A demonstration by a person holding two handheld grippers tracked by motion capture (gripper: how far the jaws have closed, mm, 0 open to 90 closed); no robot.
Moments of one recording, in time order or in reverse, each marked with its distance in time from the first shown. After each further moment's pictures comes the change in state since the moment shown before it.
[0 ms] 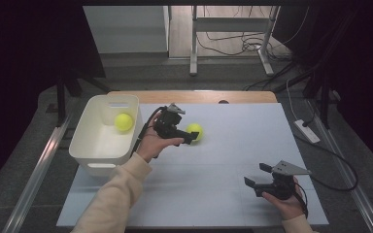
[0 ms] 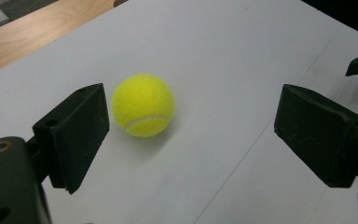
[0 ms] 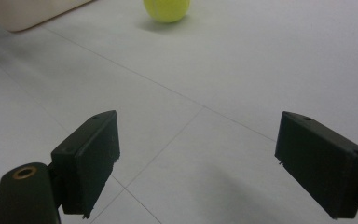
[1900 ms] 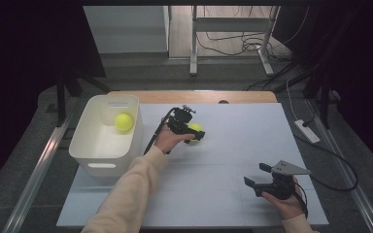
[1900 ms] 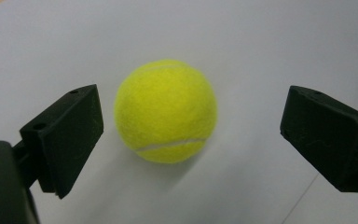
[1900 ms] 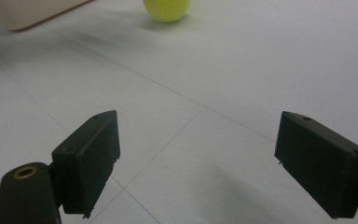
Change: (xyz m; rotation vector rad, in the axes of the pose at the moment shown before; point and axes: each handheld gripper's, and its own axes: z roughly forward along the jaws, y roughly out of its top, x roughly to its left) left arm 0.025 0.005 0.082 0.135 0.032 -0.087; right arm 0.000 0.000 0.001 0.004 -0.002 -0.003
